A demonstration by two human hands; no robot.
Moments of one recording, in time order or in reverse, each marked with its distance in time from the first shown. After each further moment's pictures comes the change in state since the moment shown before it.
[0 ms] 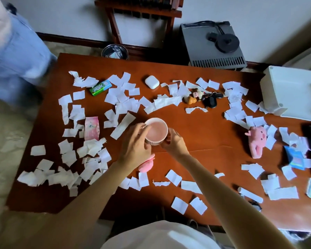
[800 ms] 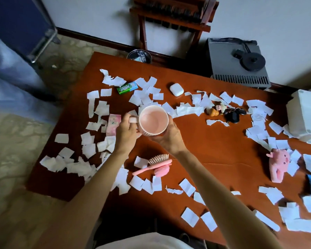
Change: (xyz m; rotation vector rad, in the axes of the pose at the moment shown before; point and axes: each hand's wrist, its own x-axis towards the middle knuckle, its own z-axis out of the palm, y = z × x) left_hand 0.017 -0.036 -0.064 -0.799 0.198 -0.777; right_hand 0.014 -0.091 0.020 0.137 -0.066 -0.211
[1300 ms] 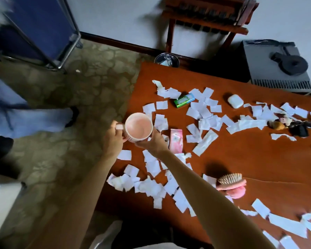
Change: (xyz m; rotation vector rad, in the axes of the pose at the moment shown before) left_hand 0.123 -0.064 -0.228 0.171 0.072 -0.147; right_hand 0.078 -0.123 0.224 0.213 -0.169 0.099
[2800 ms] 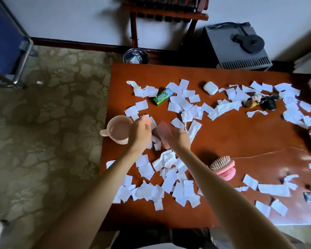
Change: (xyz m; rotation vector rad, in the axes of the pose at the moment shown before) left_hand -0.011 0.057 0.086 0.370 -0.285 0.387; right_hand -0.008 0.043 -0.074 -0.322 0.443 0.458
